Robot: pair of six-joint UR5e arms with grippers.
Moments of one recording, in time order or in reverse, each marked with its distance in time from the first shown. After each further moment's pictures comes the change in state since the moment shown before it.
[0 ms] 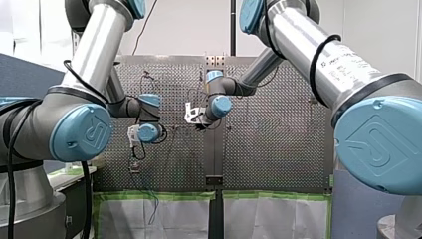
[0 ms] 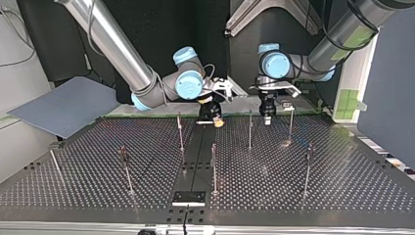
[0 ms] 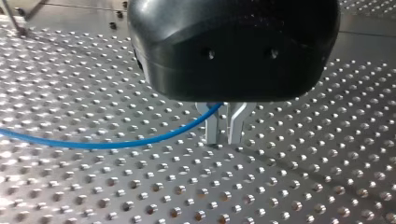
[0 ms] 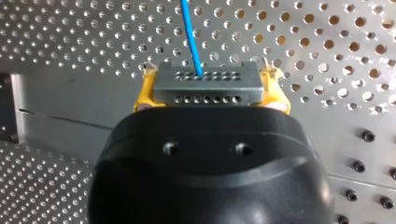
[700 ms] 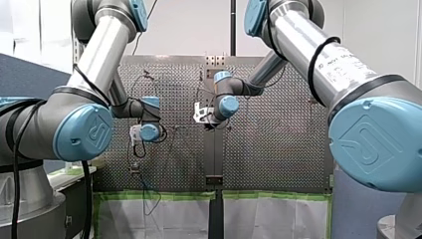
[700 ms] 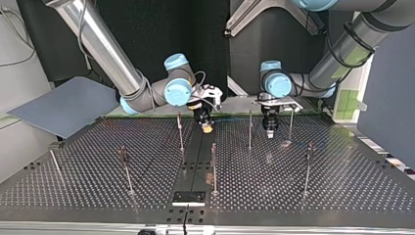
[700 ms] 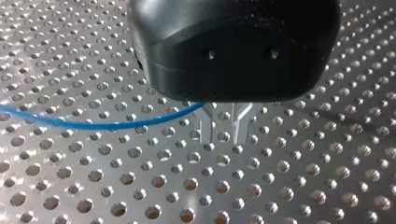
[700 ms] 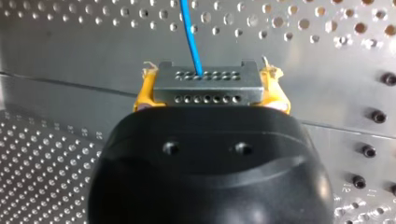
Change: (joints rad) left arm 0.043 -0.088 0.166 -0.087 0.025 0.044; right arm -0.059 0.001 -0.002 -0.001 -0.004 -0.003
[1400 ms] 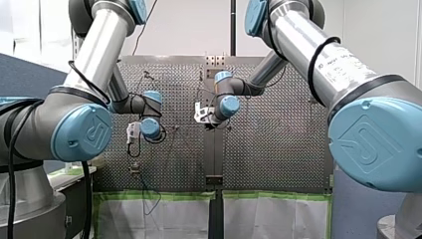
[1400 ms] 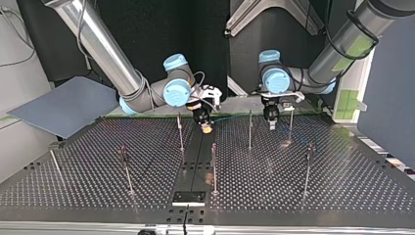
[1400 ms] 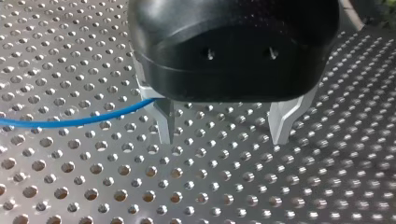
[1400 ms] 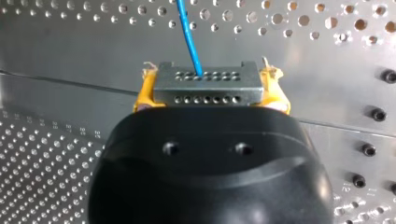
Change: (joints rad) left arm -0.032 0.070 -0.052 -0.178 -0.095 0.092; right arm -0.004 -0.001 0.000 0.001 -0.006 -0.002
